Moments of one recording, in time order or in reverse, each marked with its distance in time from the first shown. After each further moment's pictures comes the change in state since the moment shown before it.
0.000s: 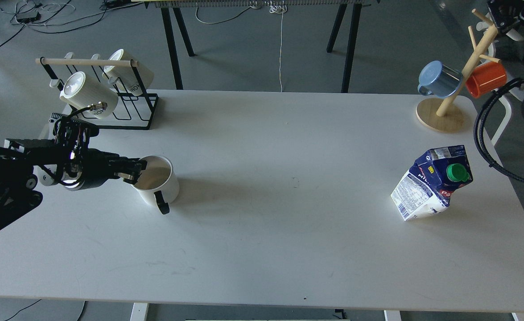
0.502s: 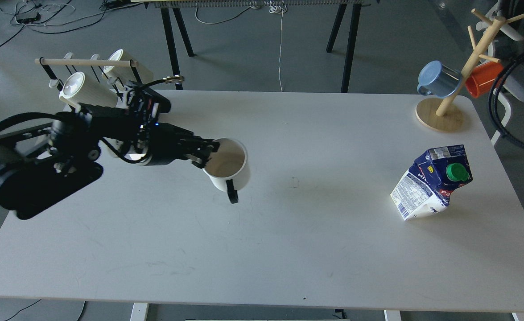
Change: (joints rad) left arm -0.184 -0.240 -0.008 -0.132 0.023 -0.111 0.033; right arm 0.171 -0.010 -0.049 -0.101 -0.003 0.000 -0.010
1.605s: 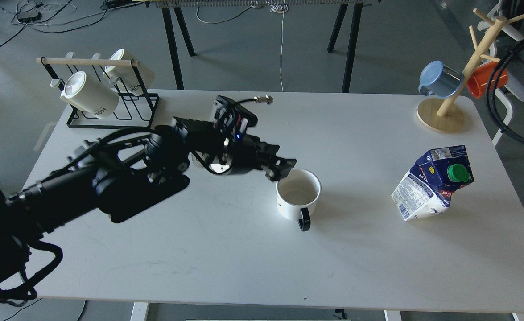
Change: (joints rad) left arm 0.006 -0.298 -0.154 0.128 0.005 0.000 0.034; right arm -0.055 -0.067 0.003 0.124 0.019 0.000 0.002
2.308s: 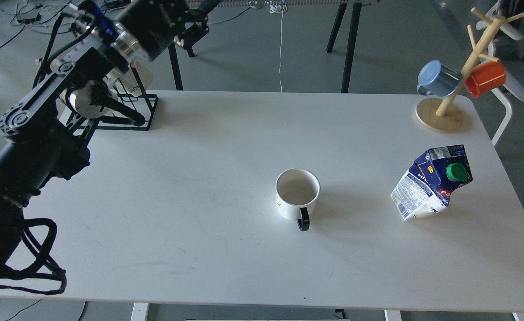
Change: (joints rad) left arm 0.017 0.013 -0.454 0.391 -1.523 0.000 -0.060; right arm -0.934 -0.172 0.307 0.582 0.151 0.000 0.053
